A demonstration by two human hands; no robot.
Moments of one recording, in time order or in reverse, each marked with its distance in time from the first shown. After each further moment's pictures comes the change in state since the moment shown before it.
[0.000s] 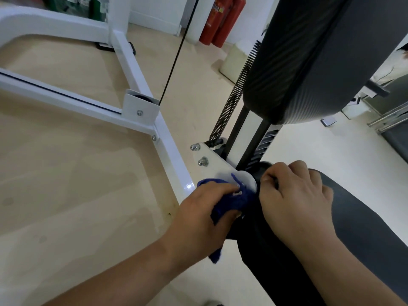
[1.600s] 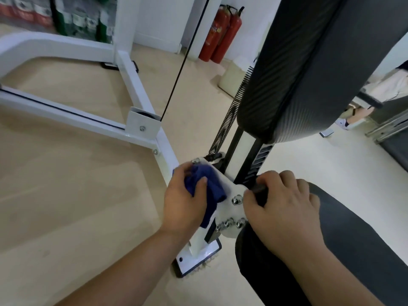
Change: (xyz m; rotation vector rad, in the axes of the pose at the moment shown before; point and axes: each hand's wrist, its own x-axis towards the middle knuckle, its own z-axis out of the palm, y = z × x) left_hand 0.041 -0.019 -0.007 -0.230 0.395 -0.520; right_hand -0.002 -0.011 -0.006 -0.022 -0.046 -0.004
